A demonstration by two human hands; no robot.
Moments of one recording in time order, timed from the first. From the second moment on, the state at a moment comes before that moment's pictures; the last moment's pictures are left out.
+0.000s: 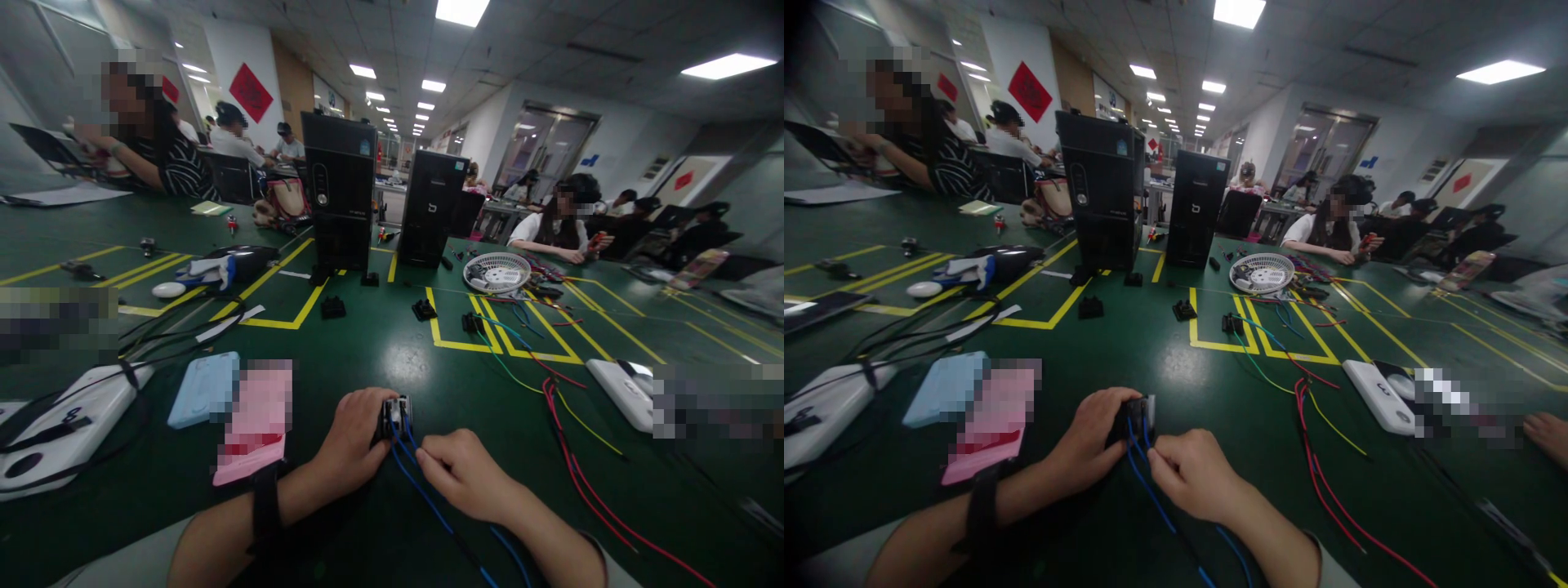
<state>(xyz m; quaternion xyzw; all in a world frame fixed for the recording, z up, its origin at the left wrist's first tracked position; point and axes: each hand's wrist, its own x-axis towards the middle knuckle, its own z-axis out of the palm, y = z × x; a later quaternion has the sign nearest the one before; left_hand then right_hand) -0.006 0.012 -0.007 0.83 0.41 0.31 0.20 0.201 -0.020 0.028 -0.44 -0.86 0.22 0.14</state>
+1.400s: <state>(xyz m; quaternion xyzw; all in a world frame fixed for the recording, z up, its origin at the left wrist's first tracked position) -0.006 0.014 -0.013 0.83 0.41 0.32 0.20 0.202 -0.019 0.026 -0.48 -0.83 0.26 0.10</state>
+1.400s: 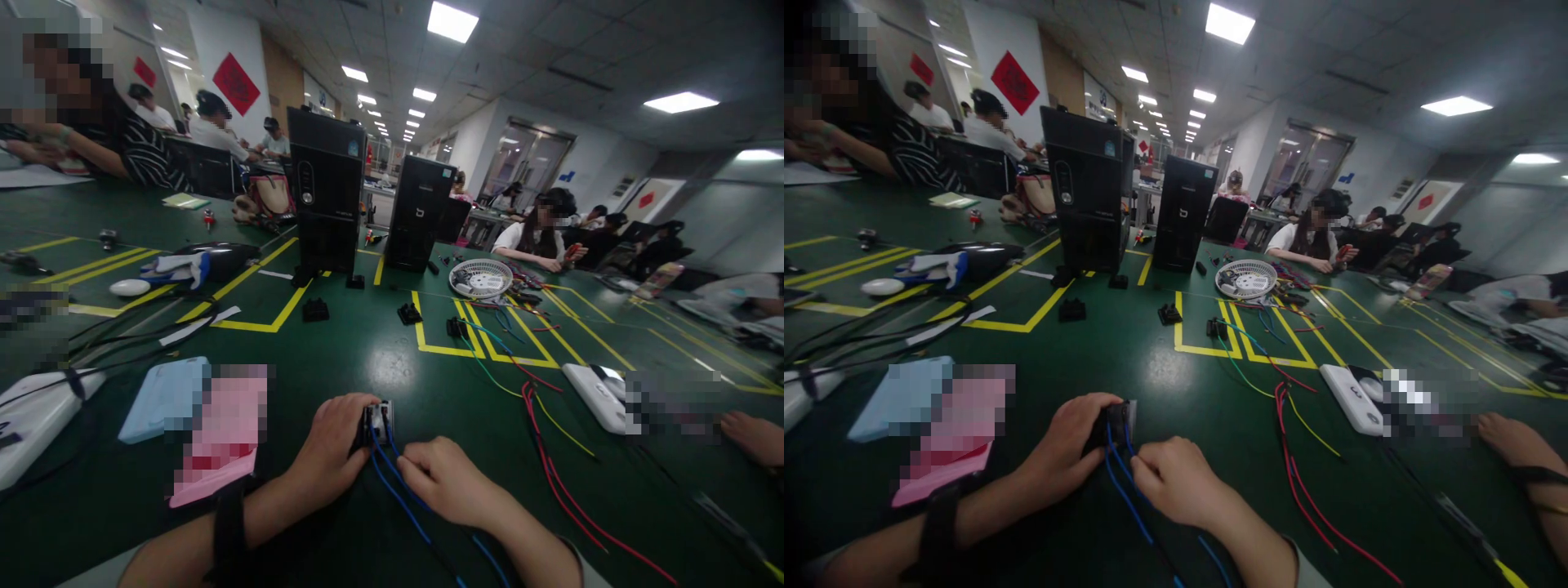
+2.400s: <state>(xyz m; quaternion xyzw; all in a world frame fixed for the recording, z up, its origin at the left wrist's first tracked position) -0.006 0.013 -0.009 0.84 0.42 0.30 0.20 0.207 -0.011 0.029 -0.45 -0.83 0.31 0.13</state>
